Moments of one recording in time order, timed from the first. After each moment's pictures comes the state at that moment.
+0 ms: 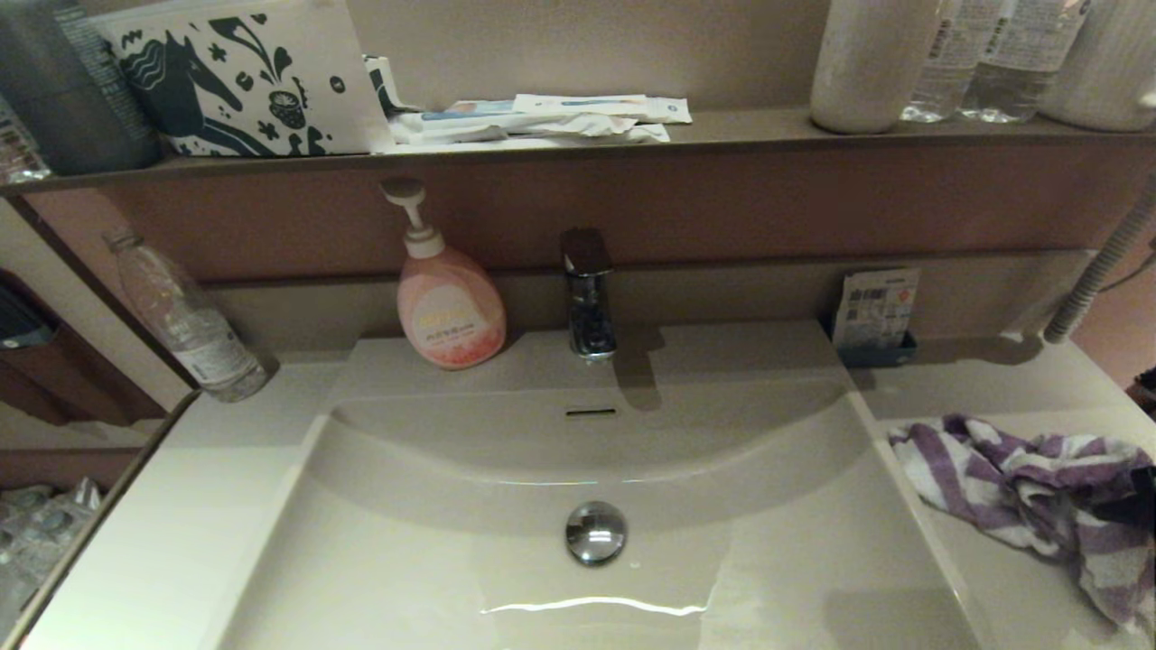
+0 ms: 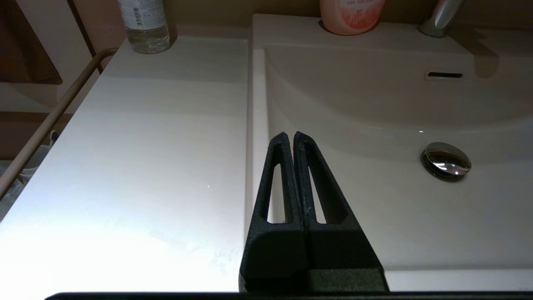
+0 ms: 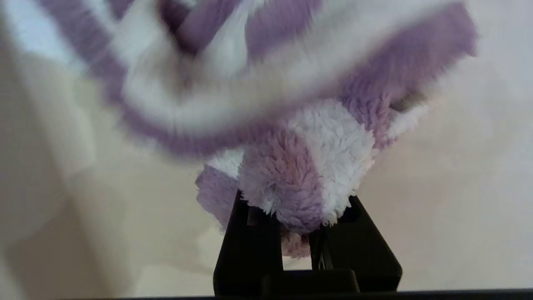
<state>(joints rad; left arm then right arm) 0.00 0.00 0.00 -0.08 0.01 -0.07 -0.40 1.52 -0.91 0.39 0.25 -0.26</state>
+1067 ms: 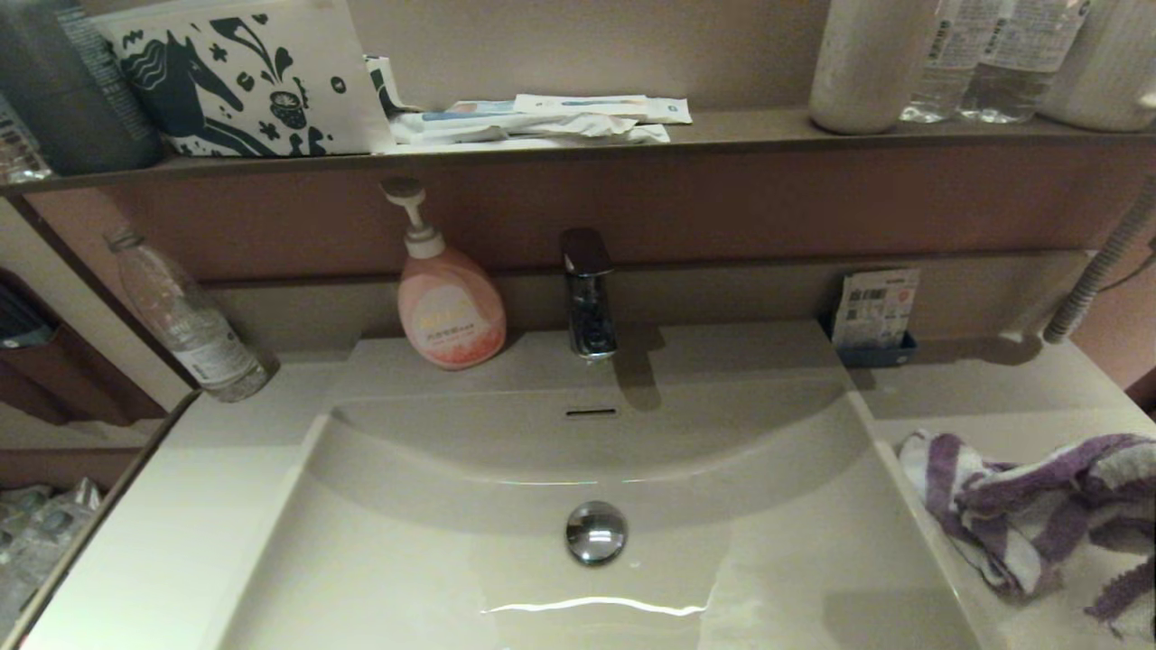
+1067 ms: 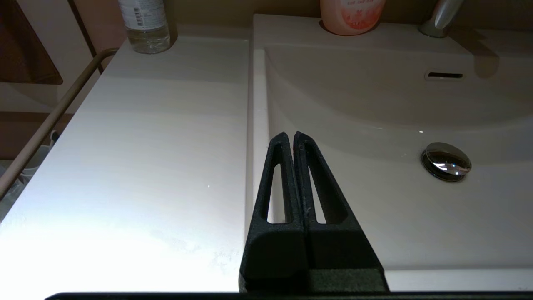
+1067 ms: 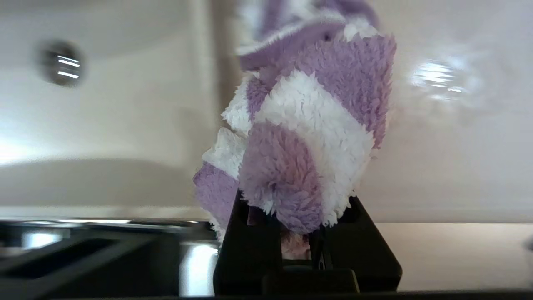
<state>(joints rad) 0.00 0.00 0.00 -0.08 0.01 -0.07 -0.24 1.19 -1.34 0.99 0.31 -0.07</state>
